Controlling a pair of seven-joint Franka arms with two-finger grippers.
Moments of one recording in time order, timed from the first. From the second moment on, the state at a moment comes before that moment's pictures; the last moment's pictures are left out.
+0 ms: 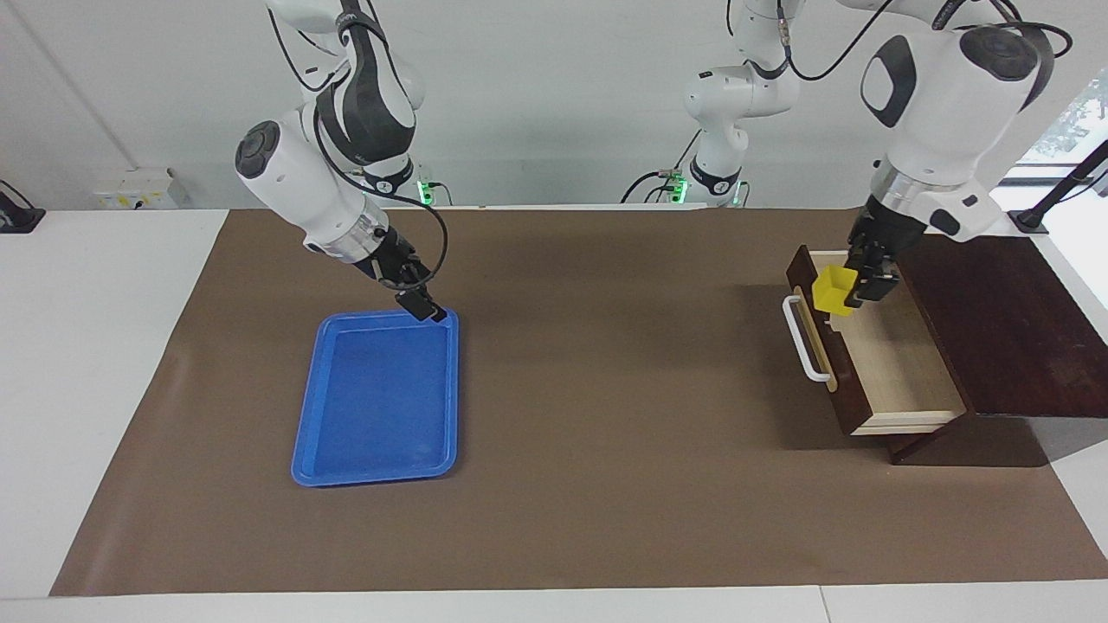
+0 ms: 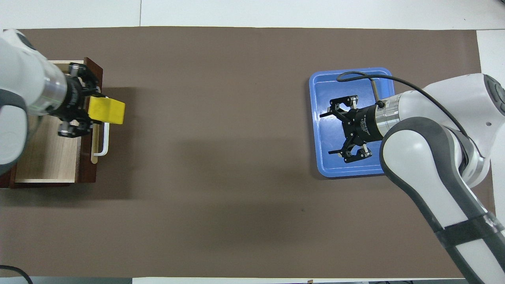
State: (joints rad) left arm -0.13 0.05 -0.17 -1.67 0.02 1.77 -1.71; right arm 0.09 0.05 0.10 -2.02 0.65 2.07 1.25
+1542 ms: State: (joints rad) left arm -0.55 0.15 -0.17 -1.86 -0.08 2.22 -2.38; right arm 0.30 0.25 0.10 -1.95 0.96 2.17 1.10
